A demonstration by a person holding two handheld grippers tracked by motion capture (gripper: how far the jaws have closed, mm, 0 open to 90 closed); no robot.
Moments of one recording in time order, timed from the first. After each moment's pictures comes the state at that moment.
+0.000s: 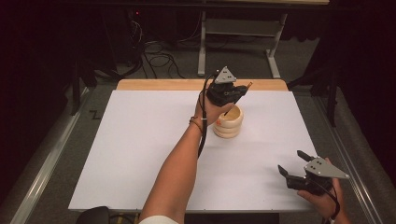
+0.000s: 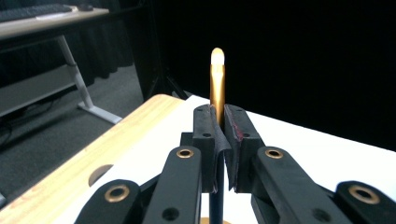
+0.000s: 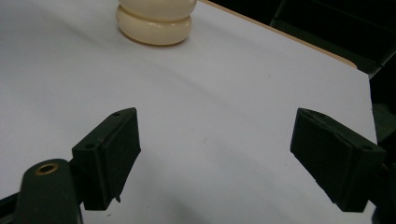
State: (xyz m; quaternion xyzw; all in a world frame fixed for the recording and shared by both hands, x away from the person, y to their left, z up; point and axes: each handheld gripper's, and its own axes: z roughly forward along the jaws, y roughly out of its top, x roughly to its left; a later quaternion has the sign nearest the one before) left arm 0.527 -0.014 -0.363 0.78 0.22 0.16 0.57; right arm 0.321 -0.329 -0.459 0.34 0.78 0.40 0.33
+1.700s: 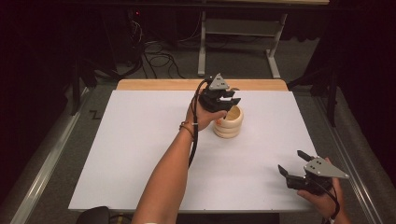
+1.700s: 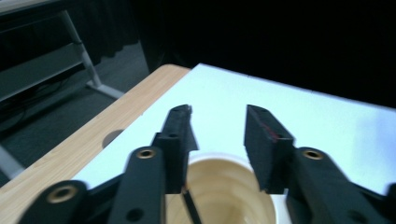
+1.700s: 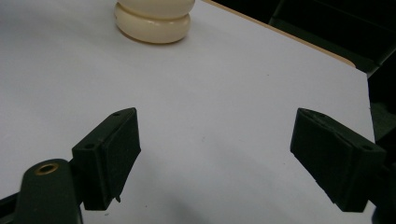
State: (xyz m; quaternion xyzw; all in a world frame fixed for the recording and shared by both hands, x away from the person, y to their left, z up) left arm 0.511 0.005 -0.371 0.81 0.22 0.18 0.51; right arm 0.322 -0.329 -0.458 0.34 0.78 0.40 0.33
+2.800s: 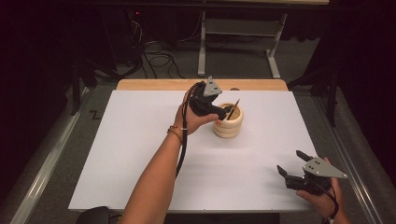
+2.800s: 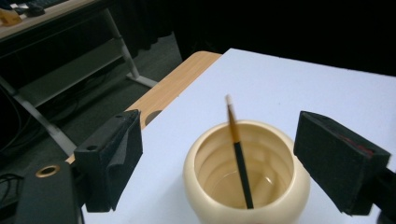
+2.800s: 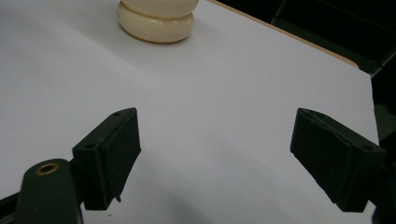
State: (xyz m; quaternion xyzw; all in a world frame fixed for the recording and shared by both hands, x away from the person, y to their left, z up) left arm 0.486 0.028 -0.365 0.81 0.24 0.25 0.47; right arm 0.322 -0.326 -0.459 0.34 0.79 0.40 0.33
